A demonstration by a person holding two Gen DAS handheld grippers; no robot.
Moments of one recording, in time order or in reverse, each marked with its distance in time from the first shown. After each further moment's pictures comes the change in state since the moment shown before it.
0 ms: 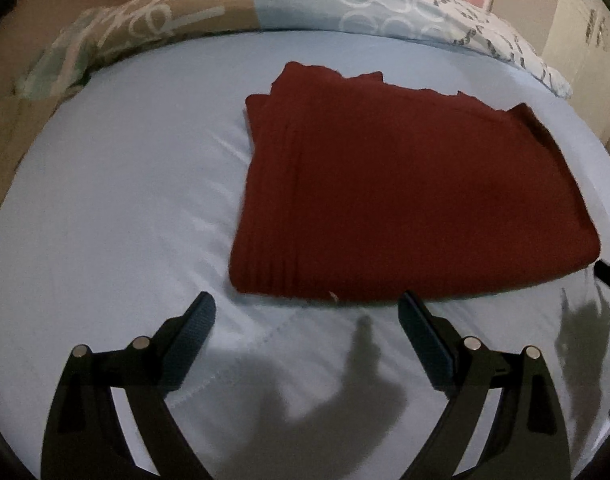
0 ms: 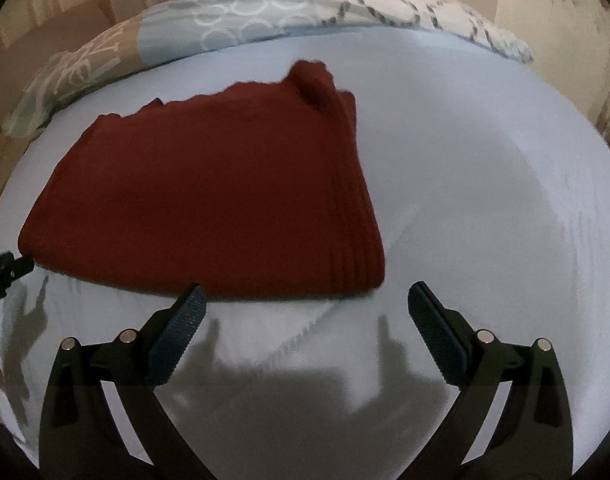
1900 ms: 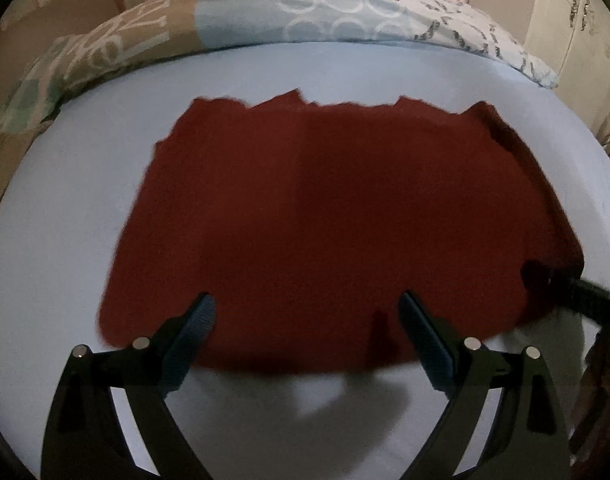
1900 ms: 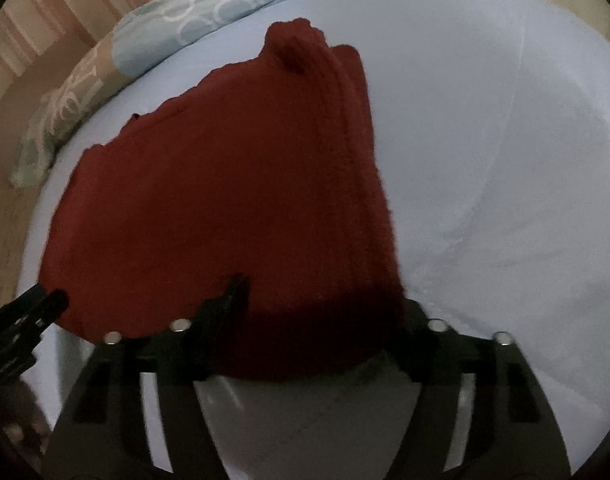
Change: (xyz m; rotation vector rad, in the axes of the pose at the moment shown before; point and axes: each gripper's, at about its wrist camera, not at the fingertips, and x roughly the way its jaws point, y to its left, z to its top) left arm 0.023 -0.108 0.046 0.069 -0.022 -0.002; right arm 0.066 -0.029 0.029 0.170 0.120 0.187
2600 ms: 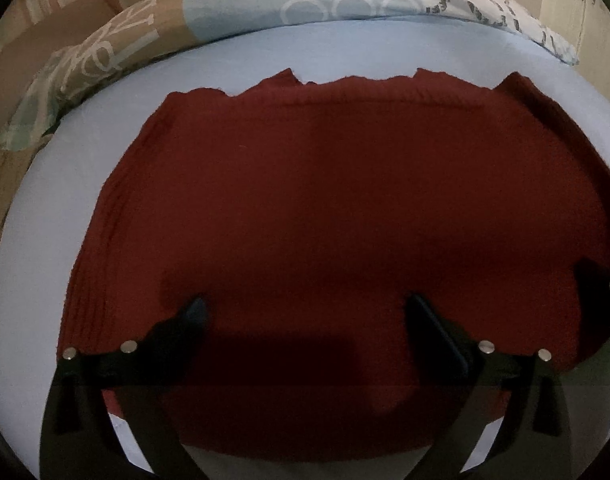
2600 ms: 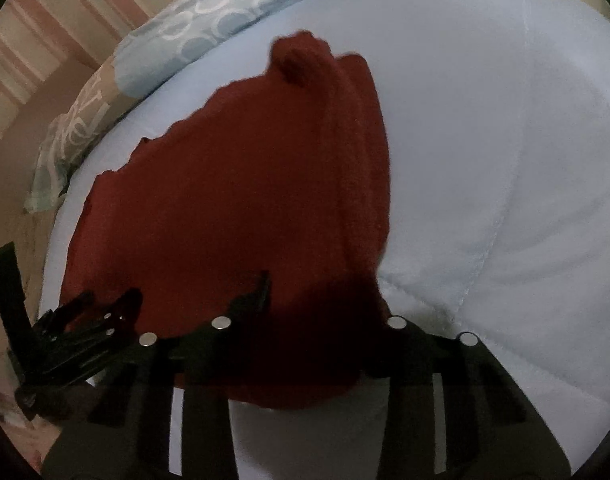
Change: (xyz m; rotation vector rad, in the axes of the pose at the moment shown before) left arm 0.055 -0.015 0.011 0.039 0.033 0.114; right arm 0.001 0.011 0.011 0.040 -0.048 0.042
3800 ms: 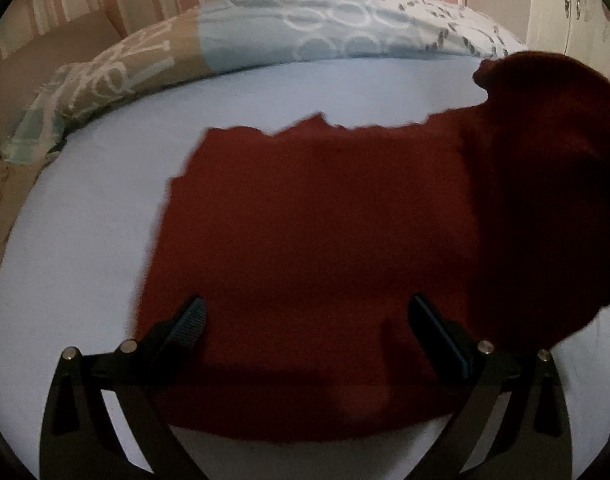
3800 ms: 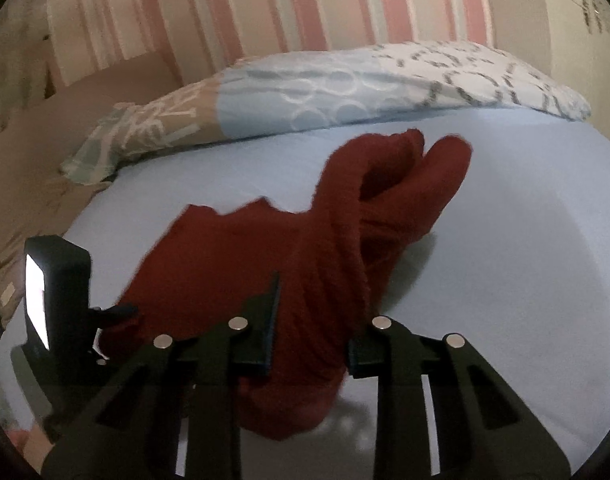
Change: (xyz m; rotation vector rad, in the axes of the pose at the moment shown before) left arm -0.039 0.059 -0.005 0.012 -0.109 -0.036; right arm -0.043 0.140 0.000 -0.328 -0.313 0.054
